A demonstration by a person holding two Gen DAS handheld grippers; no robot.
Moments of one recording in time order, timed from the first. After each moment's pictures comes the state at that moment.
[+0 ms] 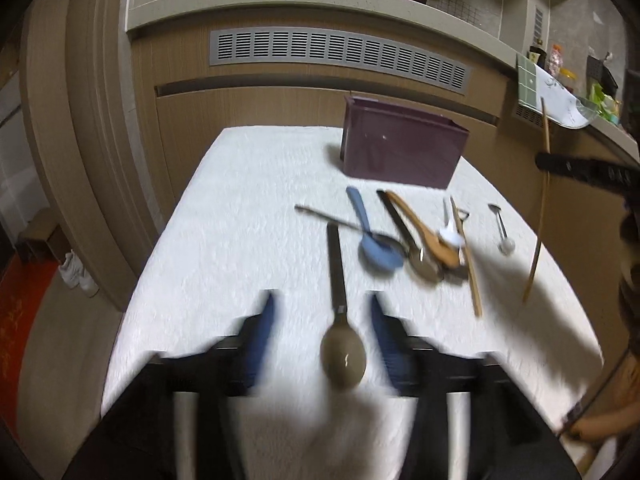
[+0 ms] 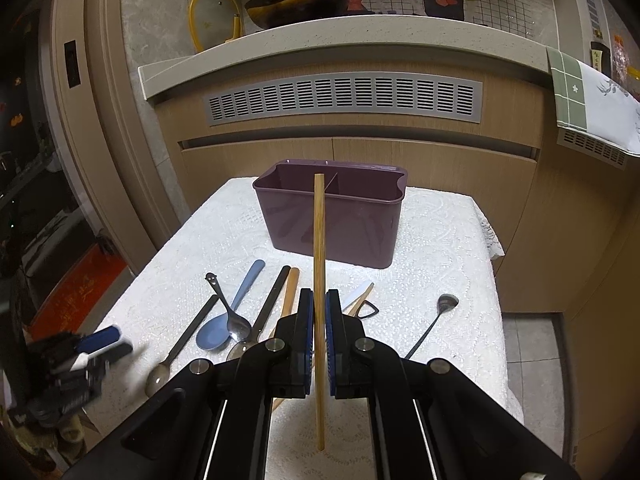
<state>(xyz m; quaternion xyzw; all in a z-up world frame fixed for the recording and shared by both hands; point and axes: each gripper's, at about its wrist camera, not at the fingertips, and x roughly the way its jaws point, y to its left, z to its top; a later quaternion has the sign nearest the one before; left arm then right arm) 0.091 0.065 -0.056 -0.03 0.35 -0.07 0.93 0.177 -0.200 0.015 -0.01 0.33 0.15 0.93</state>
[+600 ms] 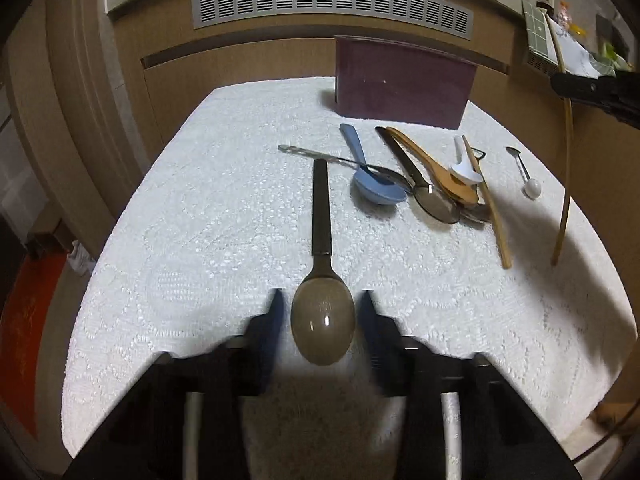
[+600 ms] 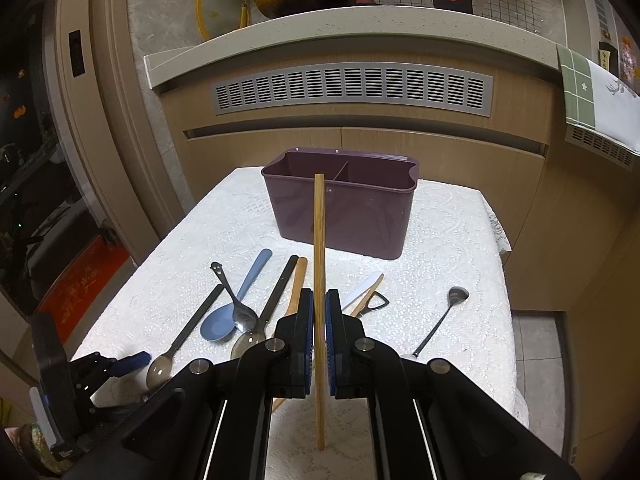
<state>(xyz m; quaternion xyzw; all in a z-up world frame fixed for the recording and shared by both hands) 0.106 0.033 -0.096 0.01 0.41 -0.04 0.91 0.177 -0.194 0.008 -0.01 0.34 0.16 0.93</state>
